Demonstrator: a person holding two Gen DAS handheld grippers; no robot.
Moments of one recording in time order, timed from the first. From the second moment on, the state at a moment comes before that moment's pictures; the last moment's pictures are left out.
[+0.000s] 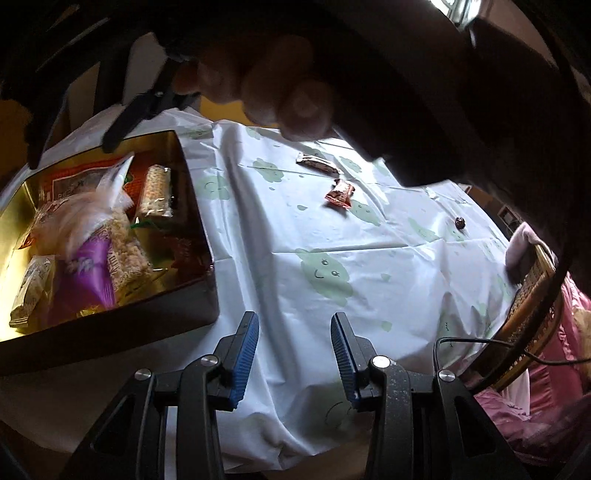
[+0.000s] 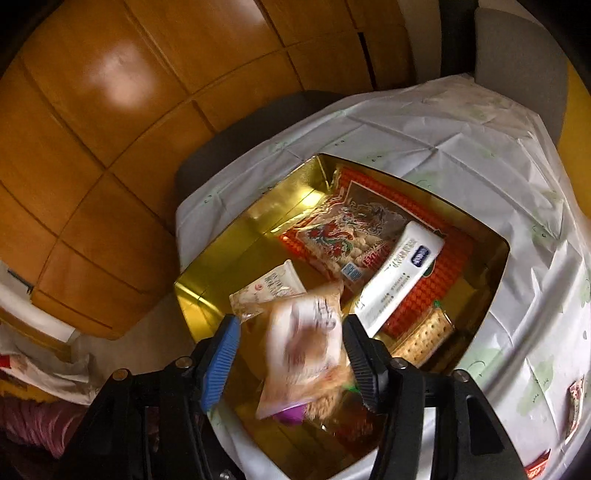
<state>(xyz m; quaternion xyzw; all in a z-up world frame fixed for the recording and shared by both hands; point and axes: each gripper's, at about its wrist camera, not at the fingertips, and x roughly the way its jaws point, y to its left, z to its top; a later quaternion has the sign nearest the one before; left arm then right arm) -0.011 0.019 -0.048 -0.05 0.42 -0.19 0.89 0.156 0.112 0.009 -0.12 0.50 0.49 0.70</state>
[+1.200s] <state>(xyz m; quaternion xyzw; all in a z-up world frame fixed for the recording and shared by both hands) -0.003 -0.016 -0.043 0.00 0.44 -0.17 0.88 0.183 -0.234 -0.040 -0.07 0.52 0.11 0.84</state>
